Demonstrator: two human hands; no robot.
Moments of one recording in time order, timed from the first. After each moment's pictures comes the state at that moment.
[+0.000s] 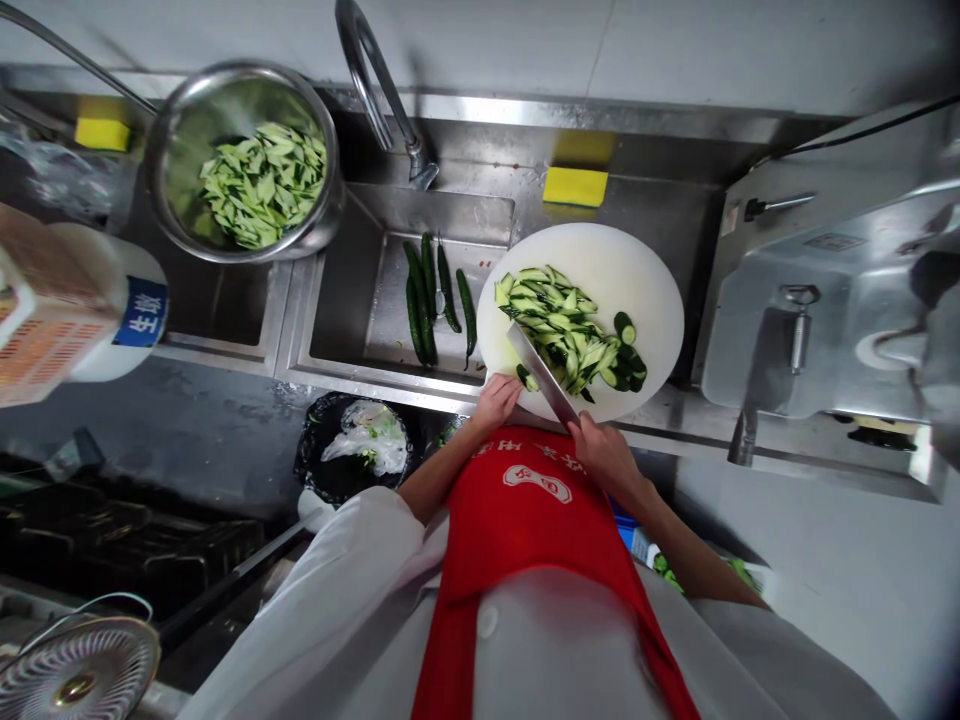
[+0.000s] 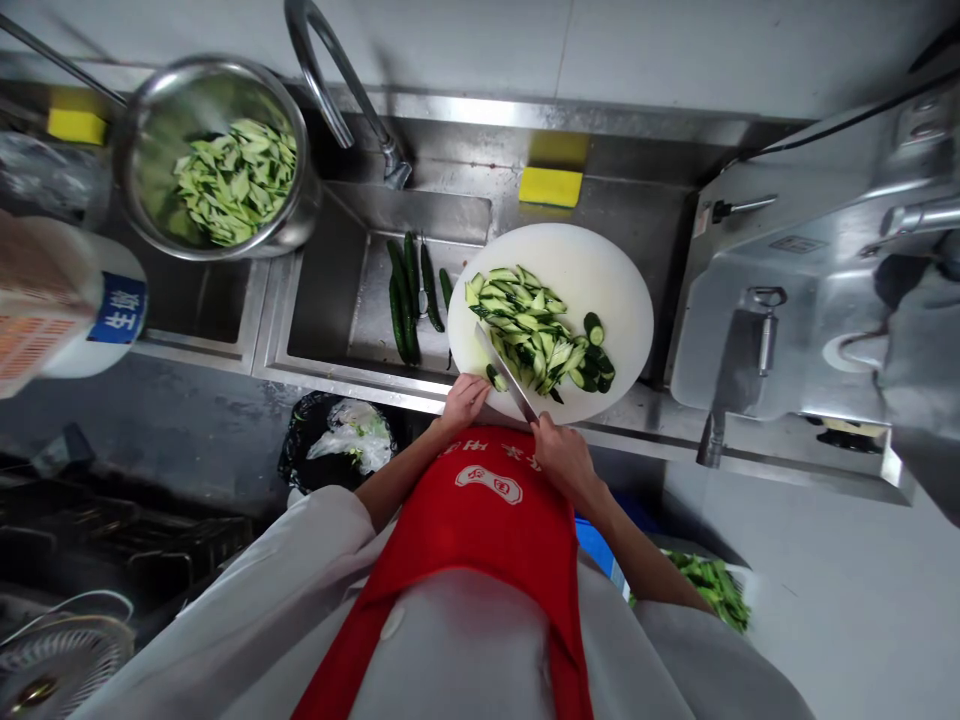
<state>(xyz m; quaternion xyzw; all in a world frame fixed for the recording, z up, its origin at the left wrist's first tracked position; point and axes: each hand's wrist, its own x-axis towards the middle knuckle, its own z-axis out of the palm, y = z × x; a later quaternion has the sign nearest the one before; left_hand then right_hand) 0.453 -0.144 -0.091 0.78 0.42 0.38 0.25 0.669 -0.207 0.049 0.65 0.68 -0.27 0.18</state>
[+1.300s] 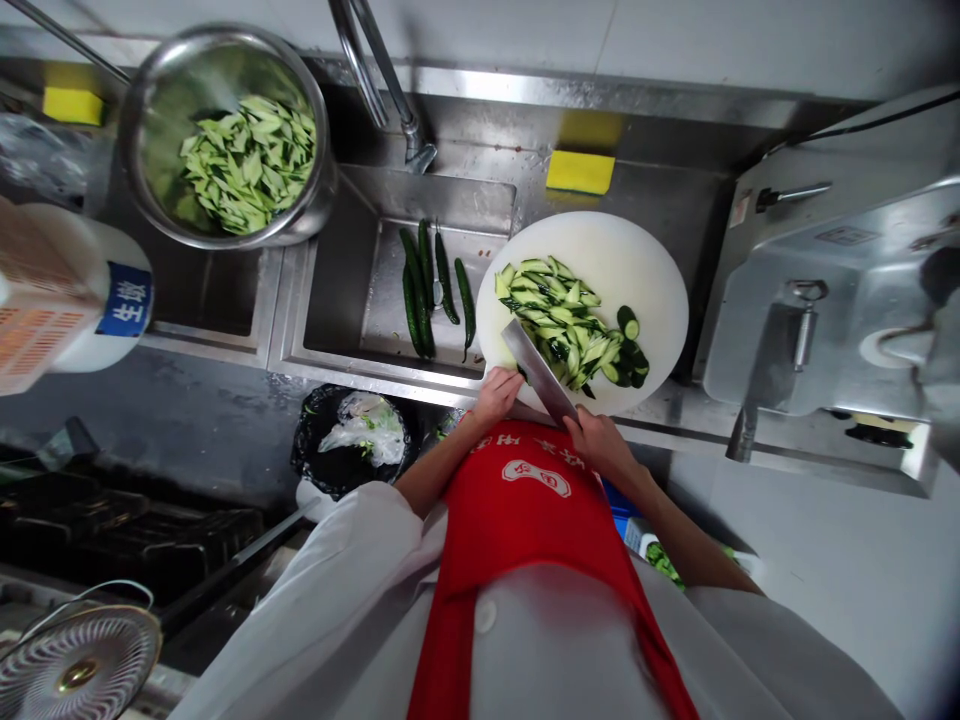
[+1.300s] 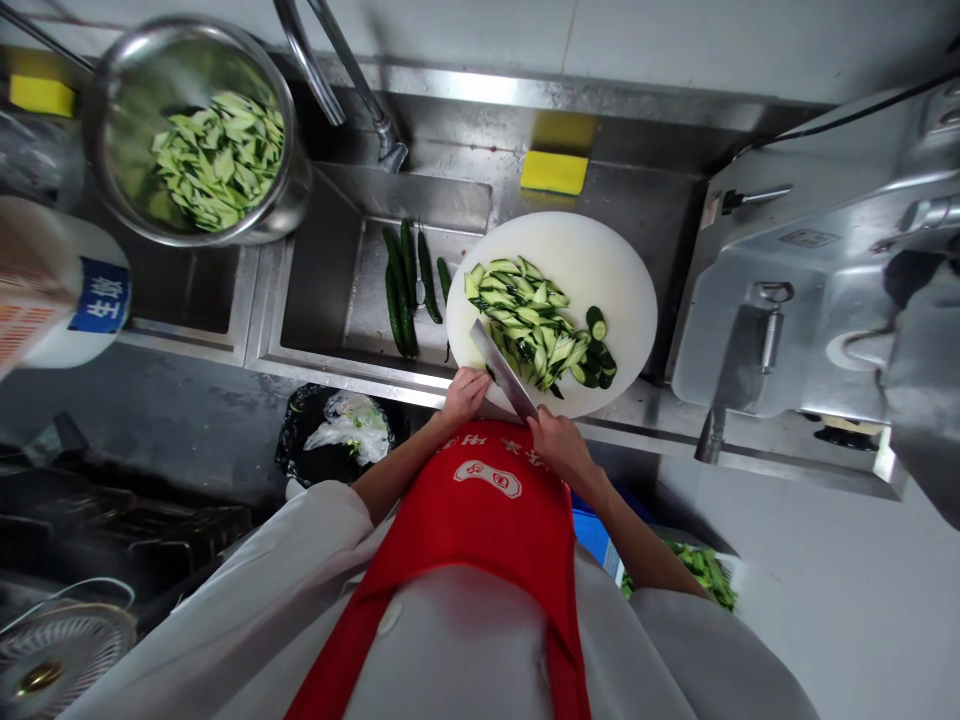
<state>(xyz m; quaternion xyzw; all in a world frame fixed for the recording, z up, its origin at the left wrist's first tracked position) 0.453 -0.144 -0.106 0.78 0.43 0.35 0.28 0.675 -0.198 0.019 0.63 0.68 -0.34 0.14</state>
